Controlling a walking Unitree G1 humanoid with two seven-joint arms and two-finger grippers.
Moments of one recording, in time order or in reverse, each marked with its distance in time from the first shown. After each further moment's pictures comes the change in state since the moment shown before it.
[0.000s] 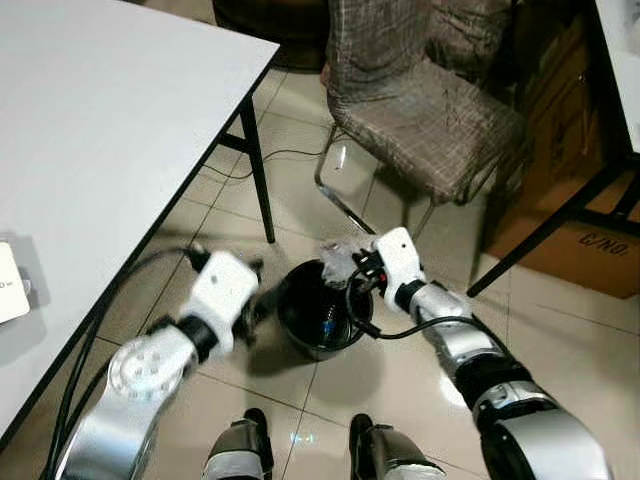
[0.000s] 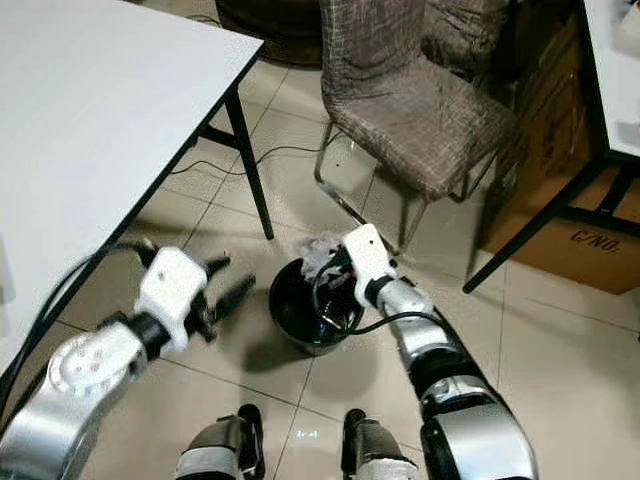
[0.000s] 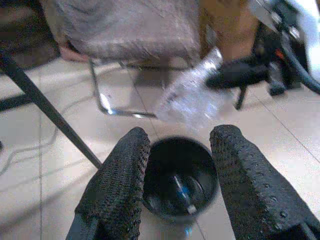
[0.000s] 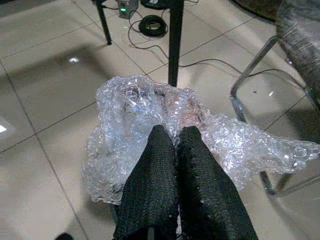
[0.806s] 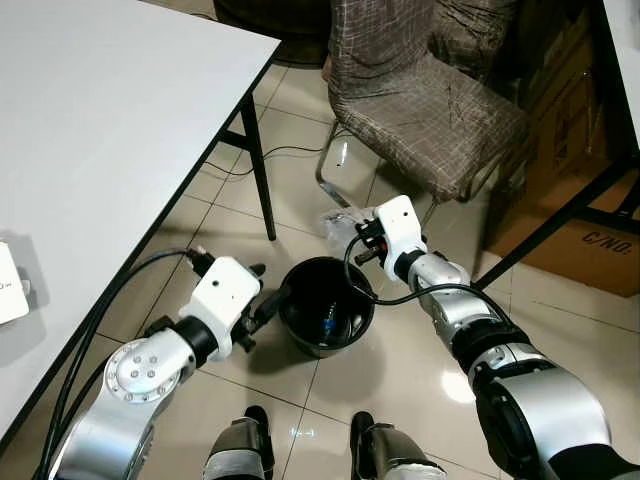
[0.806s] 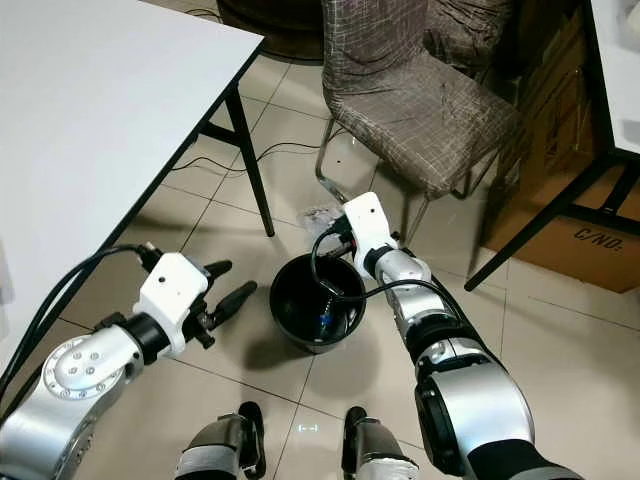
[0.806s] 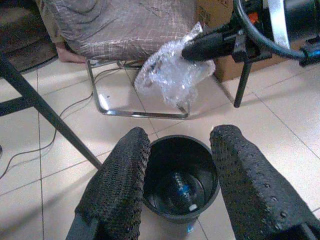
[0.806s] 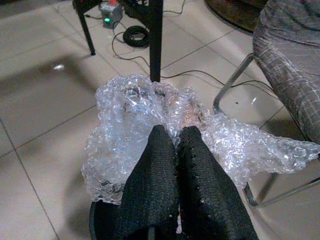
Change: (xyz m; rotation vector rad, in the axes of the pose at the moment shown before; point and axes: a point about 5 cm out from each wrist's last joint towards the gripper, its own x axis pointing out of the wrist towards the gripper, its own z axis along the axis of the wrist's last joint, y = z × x) left arm 0.000 0.004 0.009 0.026 -0.012 -0.006; right arm 0.015 -0.018 0.036 -0.037 -0.025 -0.060
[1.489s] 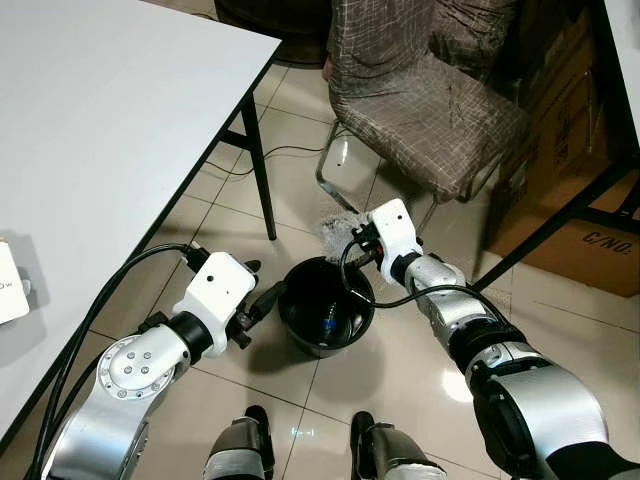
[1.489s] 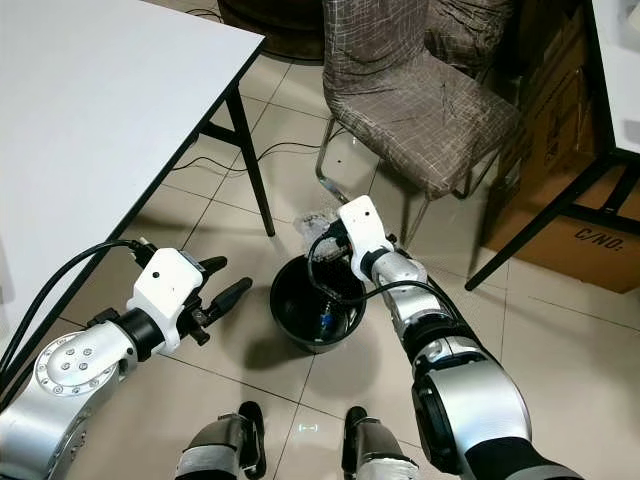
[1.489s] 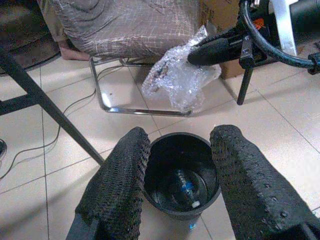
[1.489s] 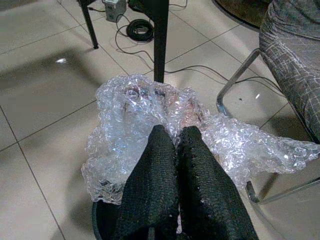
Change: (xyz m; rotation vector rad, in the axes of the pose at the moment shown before) left arm -0.003 0.005 0.002 0.005 0.012 0.007; right arm 0.001 0.004 -0.002 -0.001 0.014 0.007
